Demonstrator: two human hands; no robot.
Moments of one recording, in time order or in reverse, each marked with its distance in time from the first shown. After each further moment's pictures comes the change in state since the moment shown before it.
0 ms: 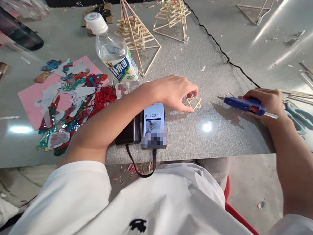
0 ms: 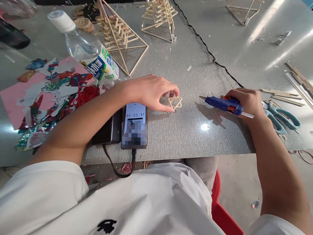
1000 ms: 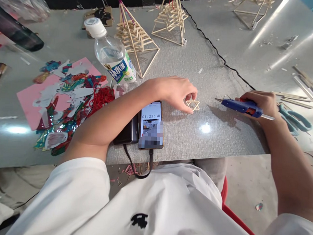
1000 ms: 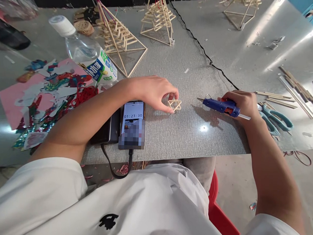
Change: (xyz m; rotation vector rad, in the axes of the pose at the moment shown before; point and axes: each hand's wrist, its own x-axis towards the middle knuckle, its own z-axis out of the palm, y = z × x) left_hand 0.018 0.004 -0.010 -0.028 -0.097 -0.006; right_hand 0.005 -0.011 -0.007 0.012 -0.032 0.078
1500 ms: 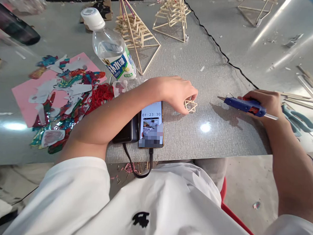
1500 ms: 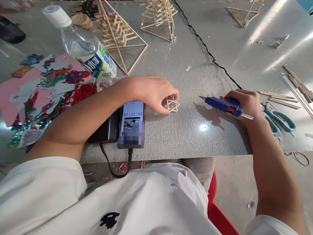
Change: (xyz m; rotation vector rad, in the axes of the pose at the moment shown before) left_hand -0.001 0.006 0.006 0.106 -0.035 -0.005; right_hand -0.001 0.003 0.001 0.020 0.058 -0.068
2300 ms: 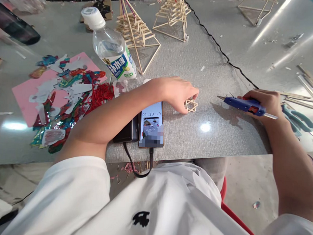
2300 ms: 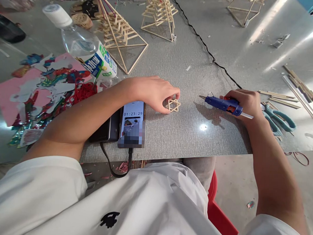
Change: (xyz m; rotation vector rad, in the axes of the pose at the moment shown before) left_hand 0.003 0.004 0.002 0.030 -0.047 -0.043; right_hand 0.000 0.006 -0.004 -0.020 -0.058 -0.019
